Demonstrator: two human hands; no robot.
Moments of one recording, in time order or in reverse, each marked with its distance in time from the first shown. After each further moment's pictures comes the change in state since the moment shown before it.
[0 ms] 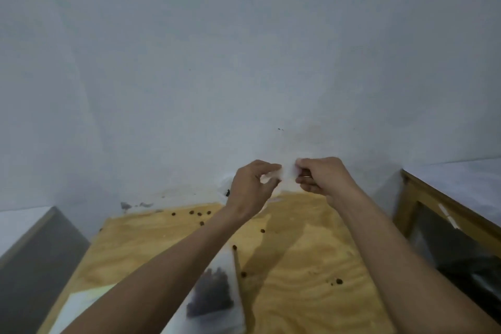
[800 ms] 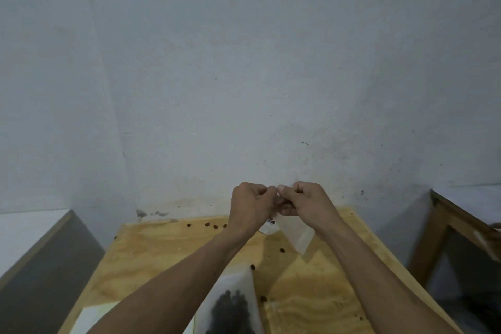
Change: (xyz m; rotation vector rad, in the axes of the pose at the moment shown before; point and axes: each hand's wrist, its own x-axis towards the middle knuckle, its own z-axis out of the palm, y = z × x) left_hand 0.003 -0.032 -0.026 -0.247 0.125 -0.317; right_hand 0.017 0.037 0.064 -0.110 -0.247 -0.201
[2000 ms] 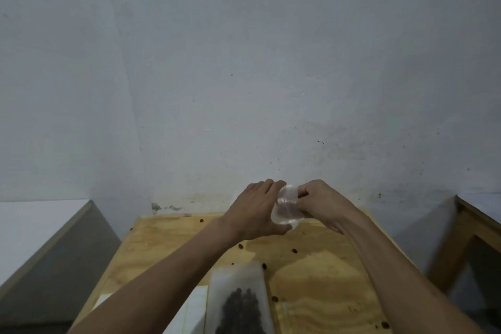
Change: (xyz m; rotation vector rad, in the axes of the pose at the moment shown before) left_hand 0.015 -0.033 -0.027 0.810 -0.310 0.609; right_hand 0.024 -0.002 -0.002 -0.452 -0.213 0.016
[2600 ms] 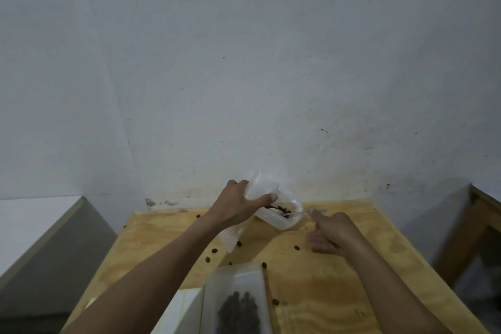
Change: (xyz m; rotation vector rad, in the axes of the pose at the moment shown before) left_hand 0.003 -0.051 0.020 -0.365 -0.110 -0.618; right_hand 0.019 0.096 0.027 0.440 0.200 0.572
